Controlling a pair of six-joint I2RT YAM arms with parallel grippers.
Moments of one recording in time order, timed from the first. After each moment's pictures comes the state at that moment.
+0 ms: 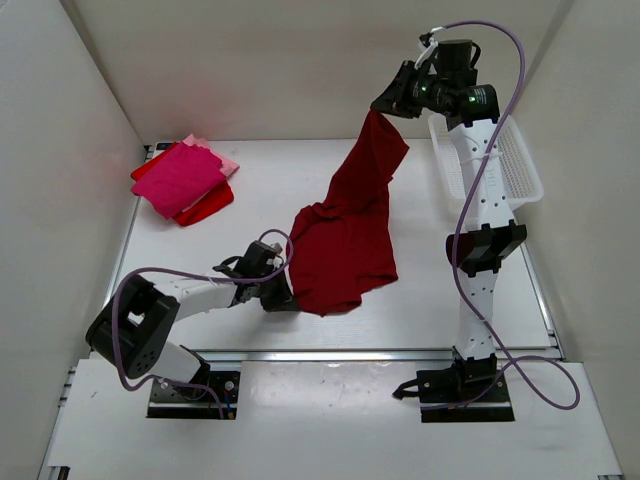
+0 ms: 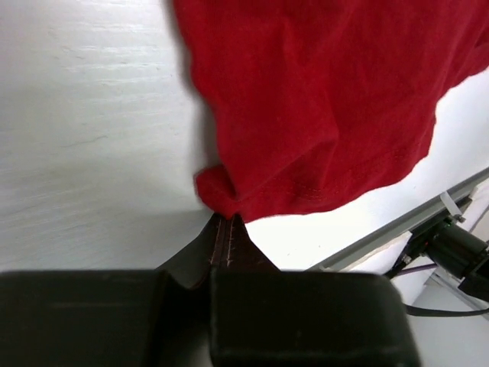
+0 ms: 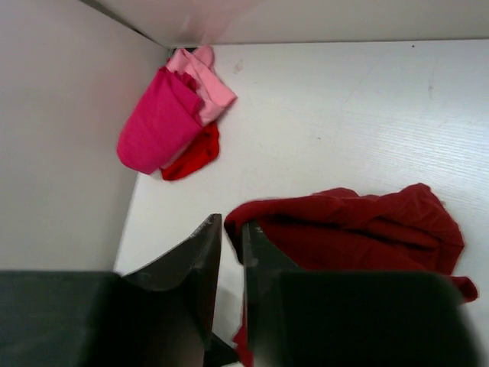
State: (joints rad) left arm -0.60 1.44 0.56 -0.11 0.30 -0.84; right arm 0.18 2.24 2.80 -1.00 -0.51 0.50
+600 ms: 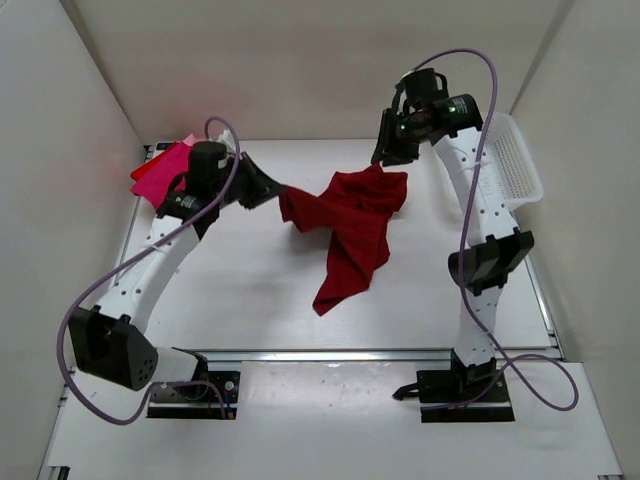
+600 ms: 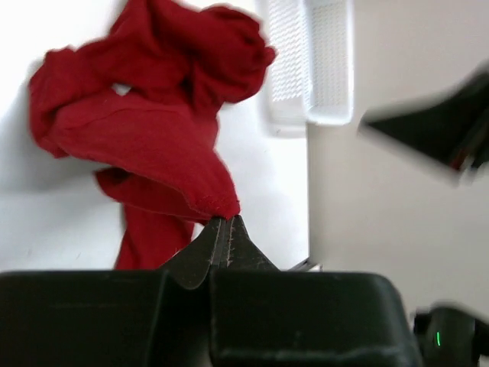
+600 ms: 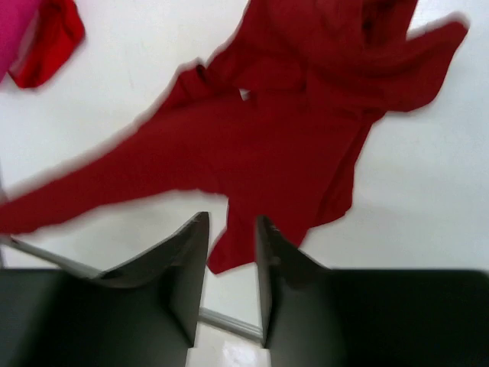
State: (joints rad) left arm -0.32 1.34 1.26 -0.40 0.34 -0.85; right arm 0.31 2.07 2.52 -1.32 -0.19 0.39
